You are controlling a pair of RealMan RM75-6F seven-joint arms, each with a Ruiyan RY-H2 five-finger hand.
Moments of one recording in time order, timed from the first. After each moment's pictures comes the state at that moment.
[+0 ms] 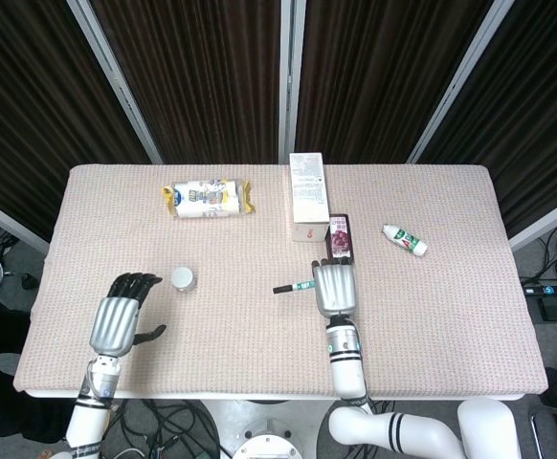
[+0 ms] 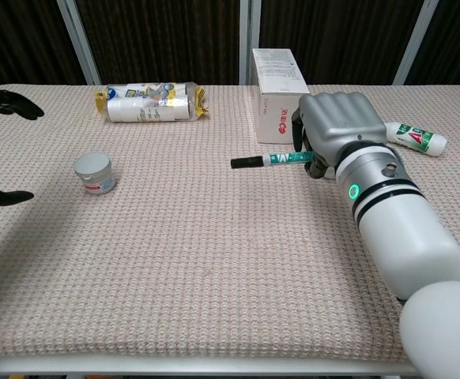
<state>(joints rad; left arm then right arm) -0.23 -1.62 -0.14 -1.59 1.45 1.38 0.35 0.68 -2.07 0.33 -1.31 -1.00 1.37 -0.97</state>
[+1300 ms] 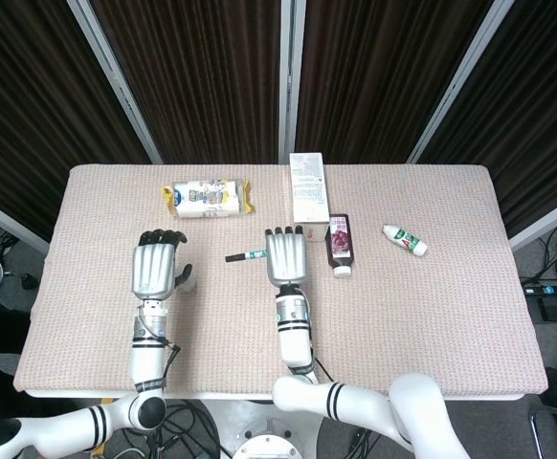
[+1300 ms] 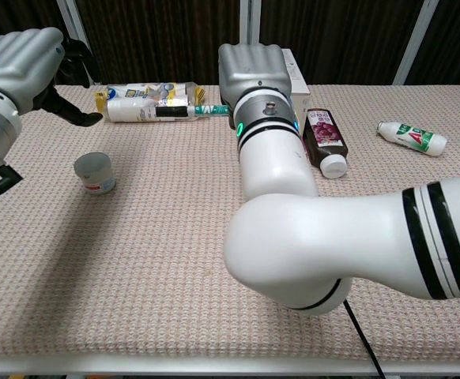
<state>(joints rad) -0.54 -1.89 -0.39 -1.40 1.16 1.39 0.68 1.13 -2.27 0.53 -0.95 -0.80 1.34 -0.88</state>
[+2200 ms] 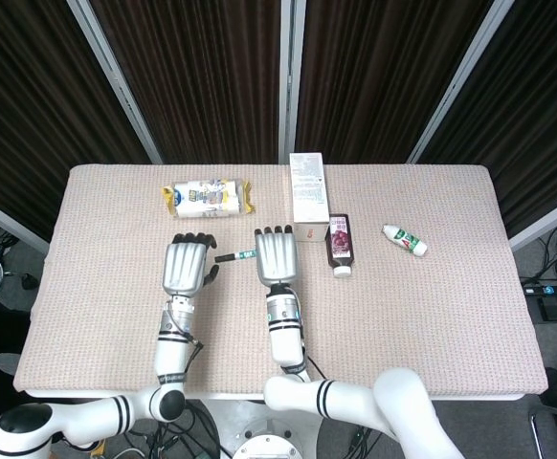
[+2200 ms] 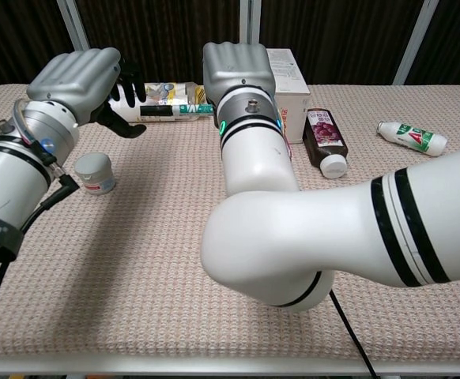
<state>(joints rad) -0.65 -1.98 -0.37 -1.28 1.11 1.33 0.65 1.30 -2.27 0.41 -0.85 -0.58 1.36 -0.74</state>
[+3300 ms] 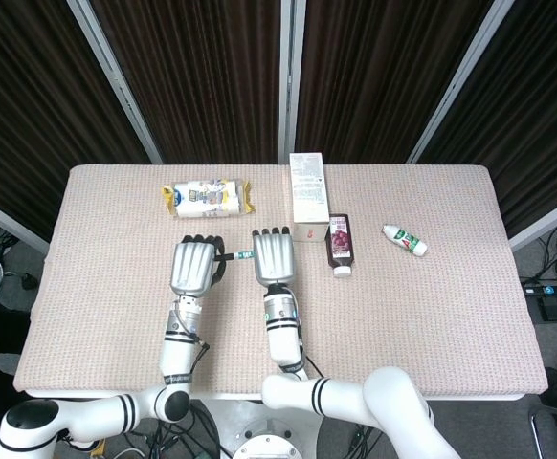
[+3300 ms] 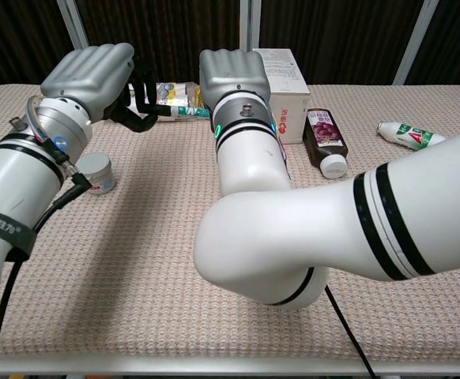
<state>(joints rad) -0.69 -1.99 -0.36 -1.28 1.12 1.34 0.63 1.35 -2.27 0.35 -0.84 -0.50 1.35 -0.72</state>
